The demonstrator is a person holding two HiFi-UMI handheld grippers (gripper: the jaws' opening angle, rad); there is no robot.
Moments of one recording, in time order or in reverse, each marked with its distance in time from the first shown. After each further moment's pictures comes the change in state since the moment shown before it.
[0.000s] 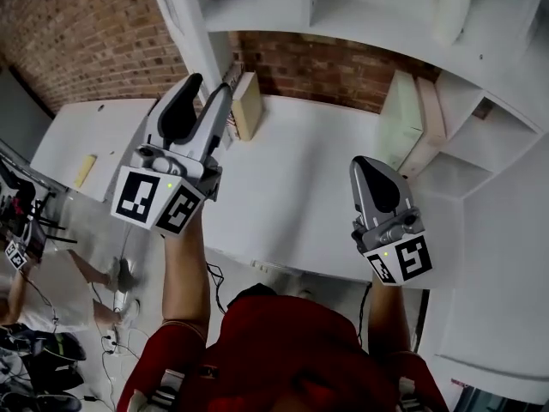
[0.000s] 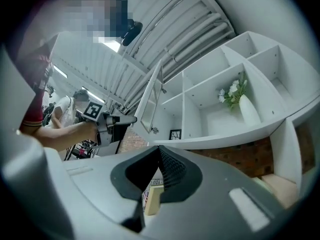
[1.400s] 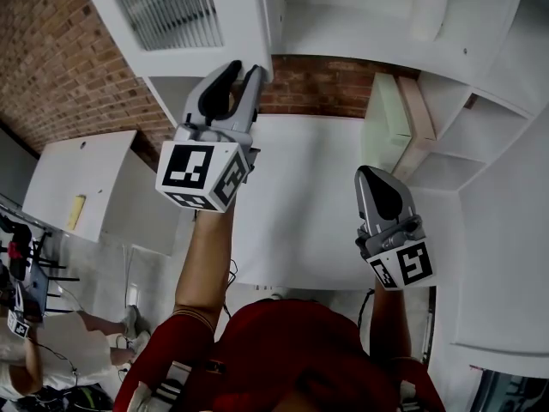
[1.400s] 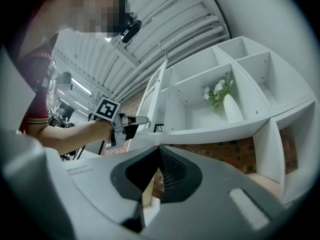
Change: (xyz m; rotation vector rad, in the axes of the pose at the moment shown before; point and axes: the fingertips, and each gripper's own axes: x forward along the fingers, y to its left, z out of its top) left arm 0.127 -0.010 -0.054 0.033 0.046 -0.054; right arm 0.001 -0.052 -0.028 -0.029 0.042 -0.163
